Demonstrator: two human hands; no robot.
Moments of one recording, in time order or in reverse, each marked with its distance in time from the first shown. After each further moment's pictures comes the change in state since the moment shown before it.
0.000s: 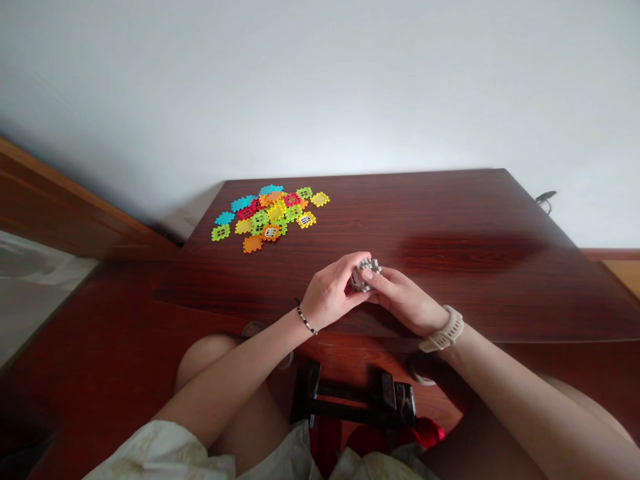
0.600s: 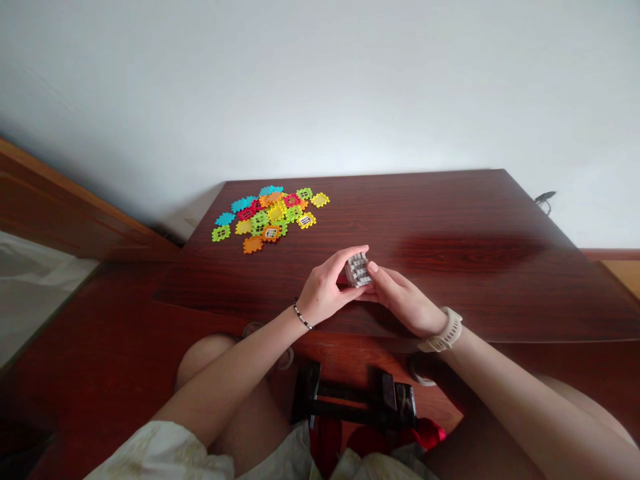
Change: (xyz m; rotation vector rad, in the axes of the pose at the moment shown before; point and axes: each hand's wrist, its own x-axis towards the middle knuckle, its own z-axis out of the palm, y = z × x) left_hand 0.004 -0.003 -0.006 -0.145 0.045 -0.033; right_hand -0.001 0.009 -0.004 -0.037 0.039 -0.042
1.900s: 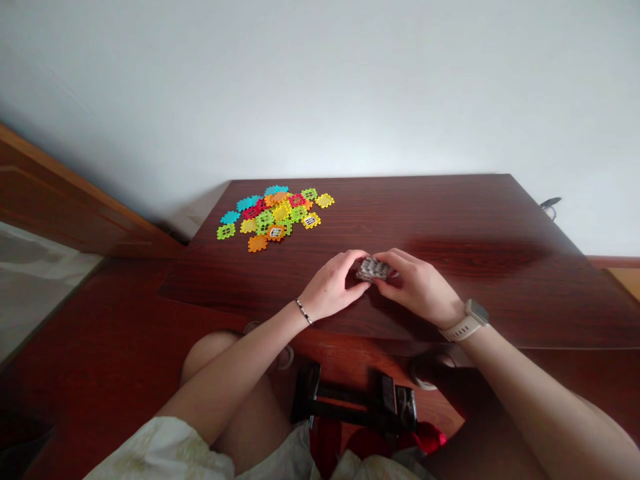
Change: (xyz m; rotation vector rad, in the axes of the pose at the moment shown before) left_hand 0.004 -0.005 -0.002 0.111 -0.152 -0.107; right_hand 0.002 -0.029 -0.032 -1.312 0.111 -0.484
